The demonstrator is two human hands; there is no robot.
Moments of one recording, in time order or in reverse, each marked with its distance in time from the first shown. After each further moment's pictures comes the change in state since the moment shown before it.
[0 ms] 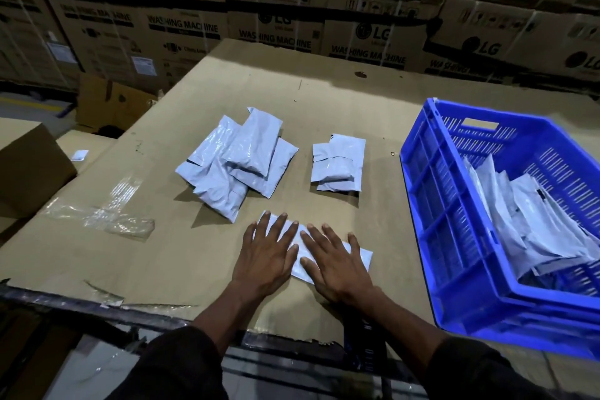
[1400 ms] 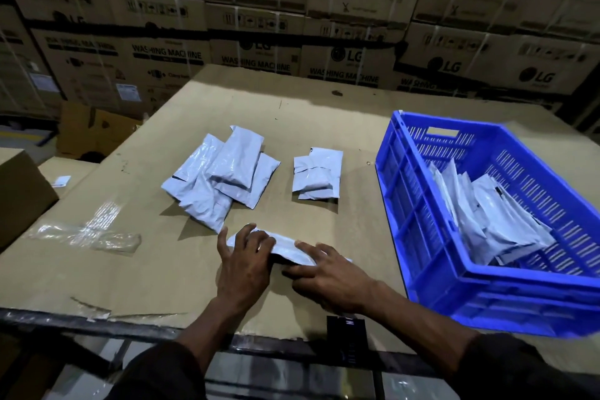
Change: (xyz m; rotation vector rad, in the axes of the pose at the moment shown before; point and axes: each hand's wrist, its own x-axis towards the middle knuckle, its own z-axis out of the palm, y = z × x) left_hand -0.018 0.002 -0.003 0.075 0.471 0.044; right_hand -0.029 0.006 -0.057 -0.327 0.033 -0.637
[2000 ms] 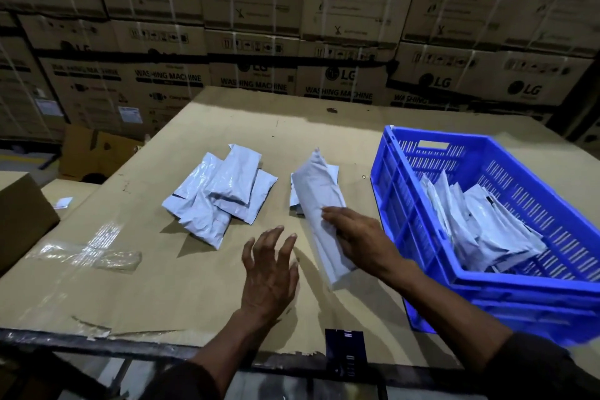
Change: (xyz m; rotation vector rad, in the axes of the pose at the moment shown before) left_hand 0.020 0.053 -0.022 -0.187 0.064 0.009; right_hand -0.014 0.058 -0.063 0.340 0.528 0.473
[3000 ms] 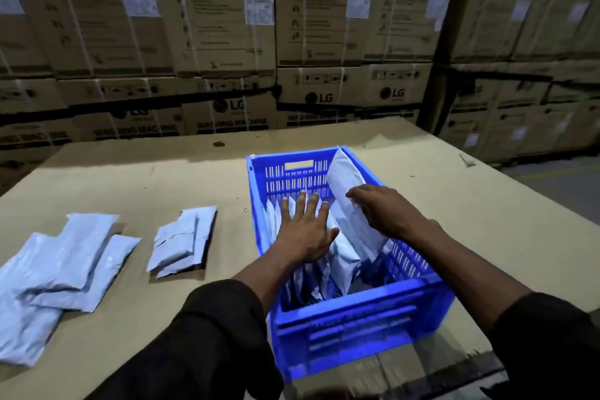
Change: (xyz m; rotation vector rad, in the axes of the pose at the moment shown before) left_hand 0.231 0.297 0.113 0.086 -0.691 0.303; right_hand -0.110 0.223 -0.239 -0.408 -0.139 0.410
